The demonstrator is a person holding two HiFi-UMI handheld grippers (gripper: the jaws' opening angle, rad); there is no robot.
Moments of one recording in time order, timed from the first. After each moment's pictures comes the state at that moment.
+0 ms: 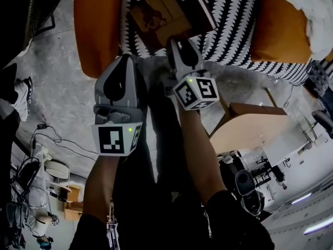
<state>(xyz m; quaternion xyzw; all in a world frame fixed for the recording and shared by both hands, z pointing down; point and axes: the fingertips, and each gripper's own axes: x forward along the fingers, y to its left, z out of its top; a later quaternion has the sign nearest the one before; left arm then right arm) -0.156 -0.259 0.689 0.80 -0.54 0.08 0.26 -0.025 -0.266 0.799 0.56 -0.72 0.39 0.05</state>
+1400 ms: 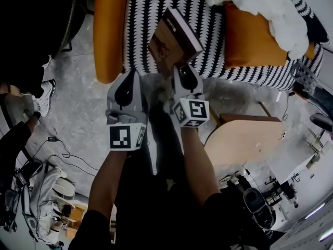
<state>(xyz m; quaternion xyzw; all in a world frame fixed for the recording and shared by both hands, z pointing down) -0.149 -0.244 0.577 0.81 -0.54 0.06 0.21 -0.005 -0.234 0.672 0.60 -0.74 0.29 0.10</state>
